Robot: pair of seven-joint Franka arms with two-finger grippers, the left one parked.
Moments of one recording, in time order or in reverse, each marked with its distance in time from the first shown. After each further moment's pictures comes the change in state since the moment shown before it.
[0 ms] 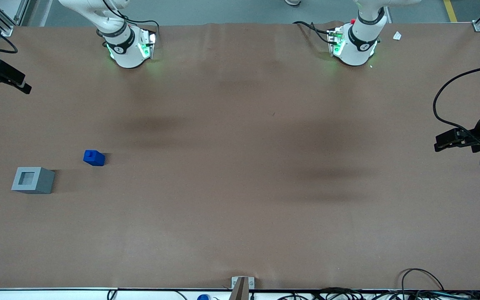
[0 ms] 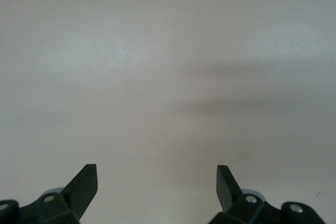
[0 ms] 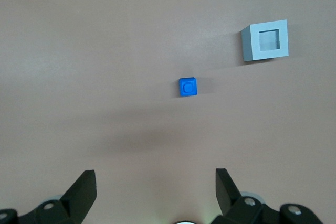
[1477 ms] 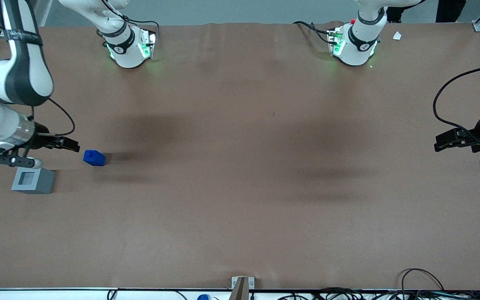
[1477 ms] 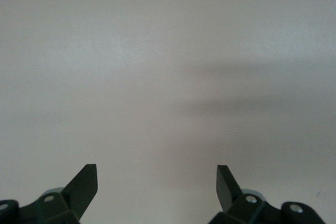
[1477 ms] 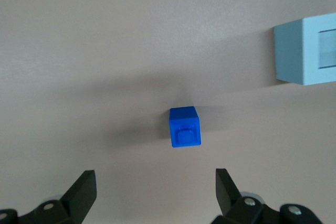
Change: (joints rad) arm -0.001 0.292 -0.003 -0.324 -0.020 0.545 0.000
